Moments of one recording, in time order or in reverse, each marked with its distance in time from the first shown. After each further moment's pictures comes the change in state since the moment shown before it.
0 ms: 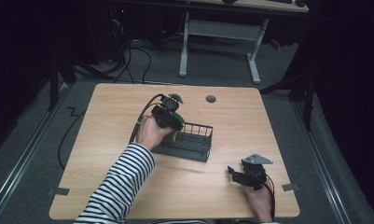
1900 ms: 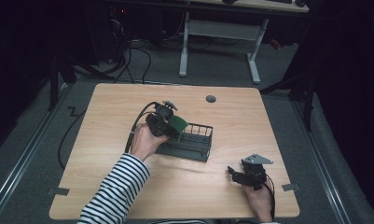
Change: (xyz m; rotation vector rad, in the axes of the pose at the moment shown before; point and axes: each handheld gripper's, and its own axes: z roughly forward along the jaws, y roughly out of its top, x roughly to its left) left arm 0.000 -0.031 -0.007 -0.039 -0.046 -0.031; right arm 0.000 0.000 0.000 0.000 0.000 0.000
